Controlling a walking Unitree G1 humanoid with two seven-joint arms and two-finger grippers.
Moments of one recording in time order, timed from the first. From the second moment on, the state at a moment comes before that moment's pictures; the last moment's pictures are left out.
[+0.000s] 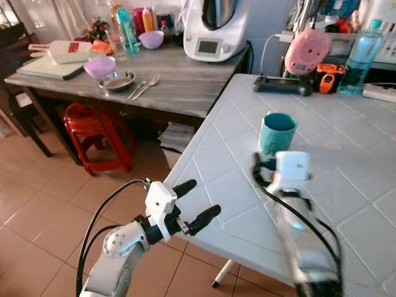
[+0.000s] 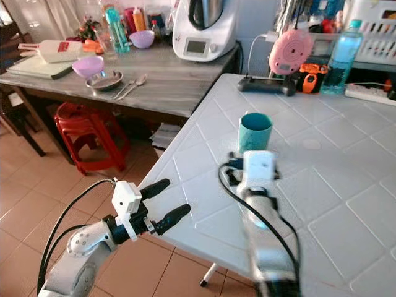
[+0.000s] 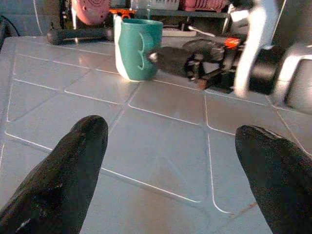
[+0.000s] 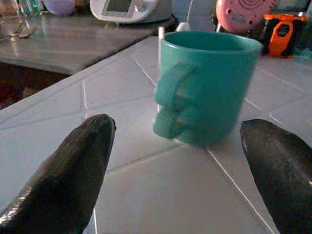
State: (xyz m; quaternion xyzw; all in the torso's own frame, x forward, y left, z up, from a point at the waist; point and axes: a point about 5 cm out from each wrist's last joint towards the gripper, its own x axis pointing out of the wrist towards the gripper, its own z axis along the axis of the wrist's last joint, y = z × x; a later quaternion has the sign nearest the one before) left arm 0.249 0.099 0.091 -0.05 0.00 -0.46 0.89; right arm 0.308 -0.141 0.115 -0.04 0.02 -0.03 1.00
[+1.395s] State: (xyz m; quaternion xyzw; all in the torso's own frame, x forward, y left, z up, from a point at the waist) left arm 0.255 0.096 0.097 -0.07 -0.01 -0.47 0.88; right arm 0.348 -0.174 0.122 -0.07 0.00 -0.12 0.99
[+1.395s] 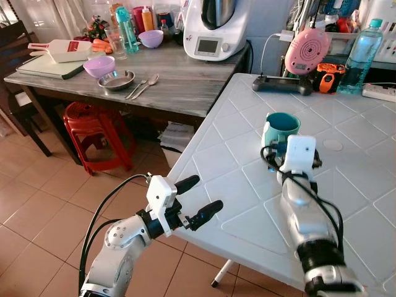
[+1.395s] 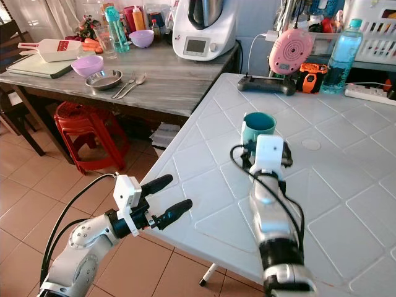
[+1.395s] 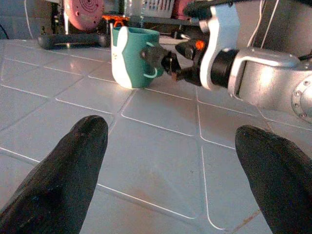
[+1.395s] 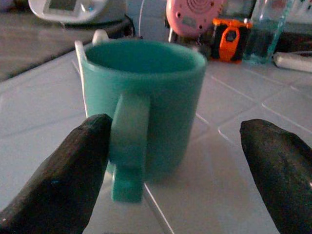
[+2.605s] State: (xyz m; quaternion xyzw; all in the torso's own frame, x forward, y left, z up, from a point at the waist) left arm 0.255 0.096 0.099 -0.07 0.00 -0.46 0.88; right arm 0.354 -0.167 0.117 -0.07 0.00 -0.08 0.99
